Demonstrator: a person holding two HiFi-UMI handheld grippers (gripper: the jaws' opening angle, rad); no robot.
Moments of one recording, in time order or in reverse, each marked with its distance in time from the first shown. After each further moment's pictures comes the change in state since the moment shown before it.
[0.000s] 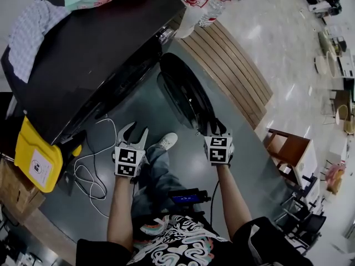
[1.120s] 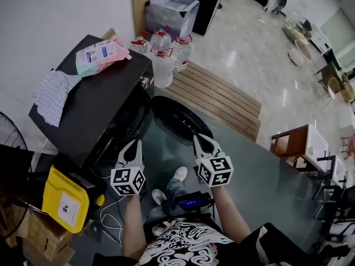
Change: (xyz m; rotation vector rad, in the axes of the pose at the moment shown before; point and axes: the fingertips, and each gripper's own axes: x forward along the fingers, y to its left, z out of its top) left arm -0.132 -0.015 0.166 -0.105 -0.403 -0.032; right arm -0.211 0.047 0.122 0.373 -0.582 0.153
